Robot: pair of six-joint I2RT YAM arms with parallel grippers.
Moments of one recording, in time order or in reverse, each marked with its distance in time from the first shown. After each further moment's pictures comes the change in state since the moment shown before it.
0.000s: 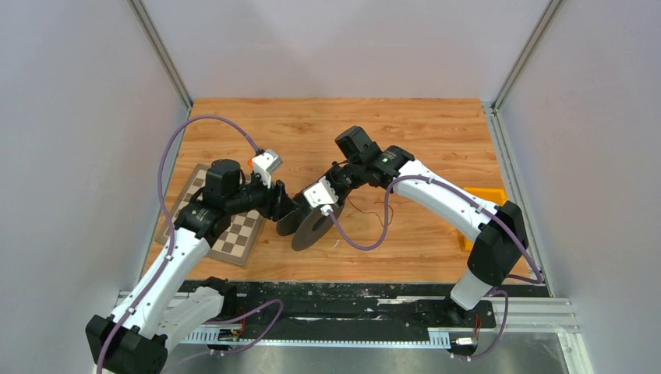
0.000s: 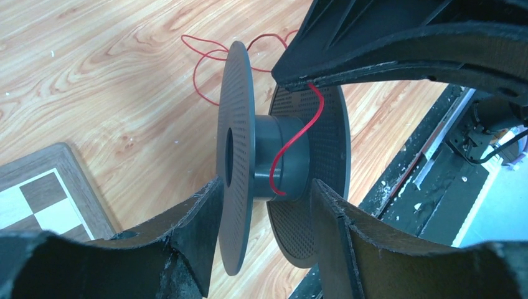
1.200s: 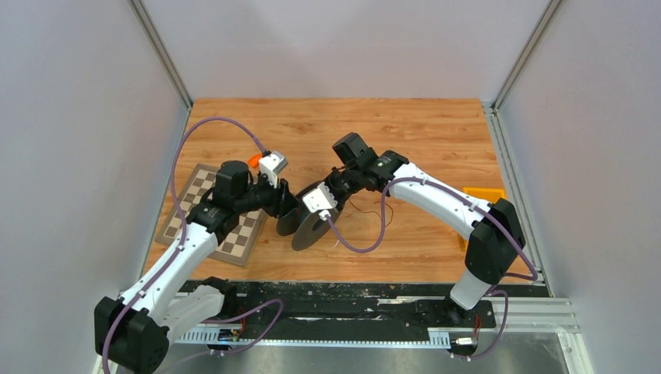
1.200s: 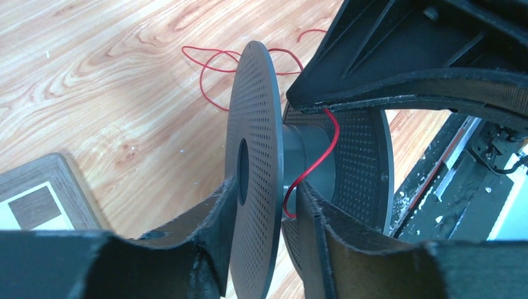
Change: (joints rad) left arm -0.014 0.067 -0.096 0.172 -0.021 -0.008; right arm 0.011 0.017 -0.053 0.040 0.038 -0.005
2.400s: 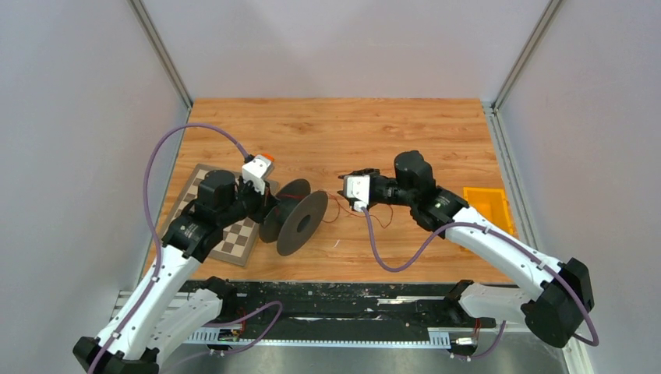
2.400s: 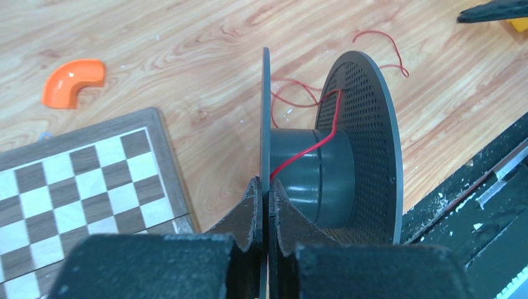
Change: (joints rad) left arm -0.058 -0.205 0.103 -0.282 -0.286 0.029; right arm -0.078 -0.508 -0.518 0.616 0.030 0.632
